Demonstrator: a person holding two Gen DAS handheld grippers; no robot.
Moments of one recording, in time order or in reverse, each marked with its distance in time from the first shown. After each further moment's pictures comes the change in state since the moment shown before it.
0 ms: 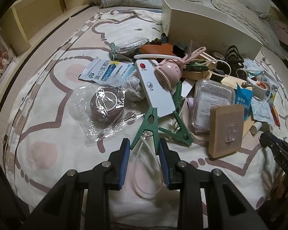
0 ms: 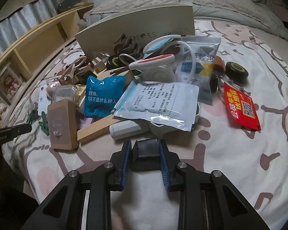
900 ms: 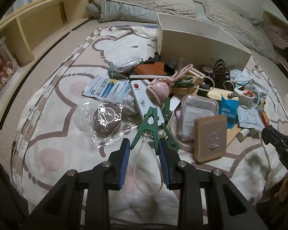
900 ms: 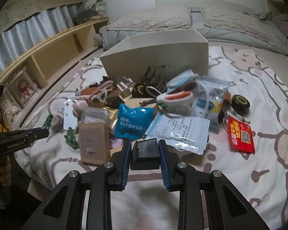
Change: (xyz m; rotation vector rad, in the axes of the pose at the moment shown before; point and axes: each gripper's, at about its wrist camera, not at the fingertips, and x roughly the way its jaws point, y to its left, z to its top) left arm -0.037 -0.007 0.000 0.014 -0.103 -0.017; right arm -0.045 0.032 0.018 -0.053 -0.133 0.054
